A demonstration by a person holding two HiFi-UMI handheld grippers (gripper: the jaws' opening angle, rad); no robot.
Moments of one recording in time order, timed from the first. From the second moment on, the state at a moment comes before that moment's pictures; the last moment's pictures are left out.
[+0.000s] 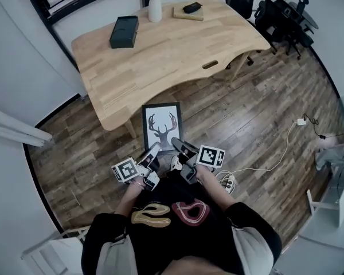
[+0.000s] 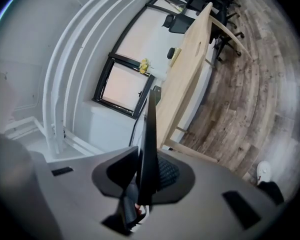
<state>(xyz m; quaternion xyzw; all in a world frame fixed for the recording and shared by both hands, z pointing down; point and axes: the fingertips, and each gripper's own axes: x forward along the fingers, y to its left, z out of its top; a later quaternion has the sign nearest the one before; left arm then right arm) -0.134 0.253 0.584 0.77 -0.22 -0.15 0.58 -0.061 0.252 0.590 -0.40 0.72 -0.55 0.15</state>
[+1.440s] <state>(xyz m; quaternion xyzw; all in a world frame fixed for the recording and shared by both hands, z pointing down) -0.017 0.133 0.589 0.76 -0.23 -0.15 0.59 0.056 0.133 0.596 -0.40 0.72 -0.55 0.16</state>
